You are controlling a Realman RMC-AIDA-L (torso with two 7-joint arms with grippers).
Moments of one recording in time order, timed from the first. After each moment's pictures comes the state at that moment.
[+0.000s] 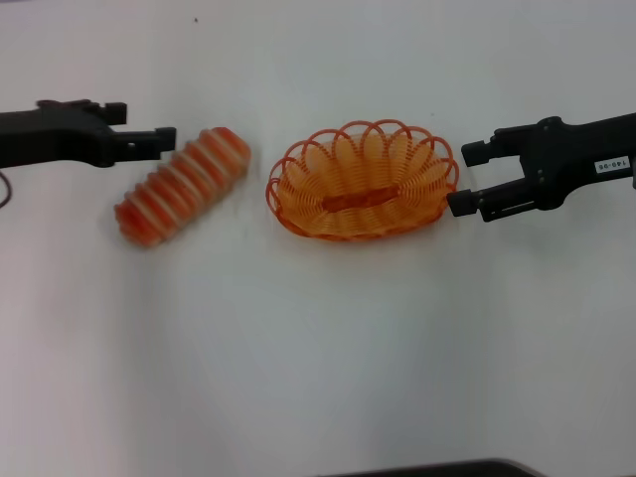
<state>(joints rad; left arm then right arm) -0.51 -2.15 0.80 1.00 2.19 1.36 -1.88 0.52 2.04 -0.61 -0.88 -2.28 -1.75 1.63</state>
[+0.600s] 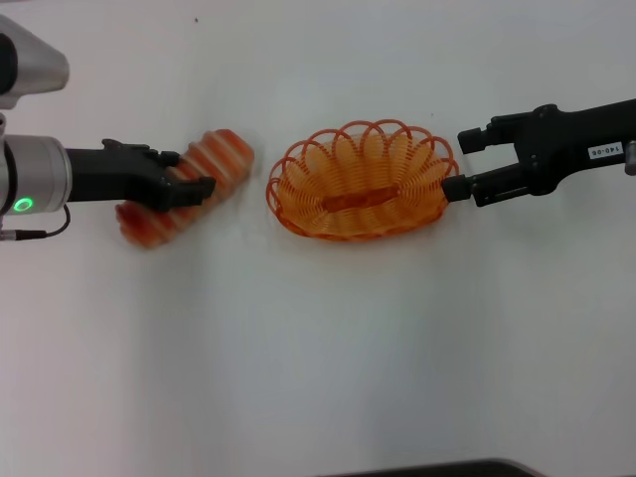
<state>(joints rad) -0.54 -2.16 1.07 0.86 2.25 1.10 -1.86 0.54 2.04 -0.61 -0.88 -2.28 -1.73 1.66</state>
